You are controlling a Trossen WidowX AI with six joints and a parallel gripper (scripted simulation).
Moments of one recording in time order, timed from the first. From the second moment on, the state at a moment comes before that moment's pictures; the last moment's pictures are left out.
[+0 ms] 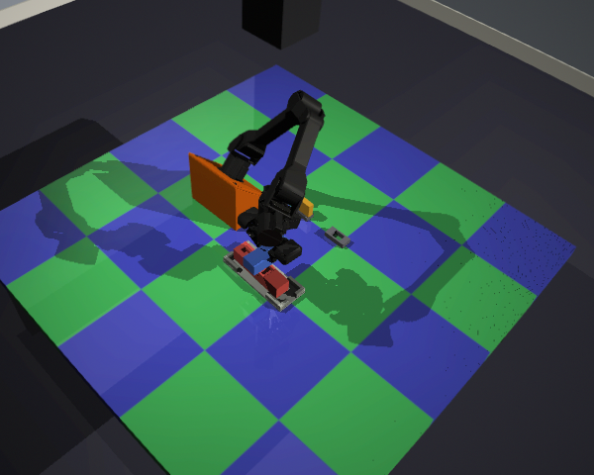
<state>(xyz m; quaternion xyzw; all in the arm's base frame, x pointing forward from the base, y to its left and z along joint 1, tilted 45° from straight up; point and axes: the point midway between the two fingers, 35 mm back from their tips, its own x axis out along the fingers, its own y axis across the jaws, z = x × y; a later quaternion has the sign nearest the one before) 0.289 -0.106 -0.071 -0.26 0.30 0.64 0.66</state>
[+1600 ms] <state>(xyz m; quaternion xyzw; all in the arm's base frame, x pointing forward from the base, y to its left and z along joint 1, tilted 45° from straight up) 0.289 -0.081 -0.100 -0.26 0.29 0.64 0.66</state>
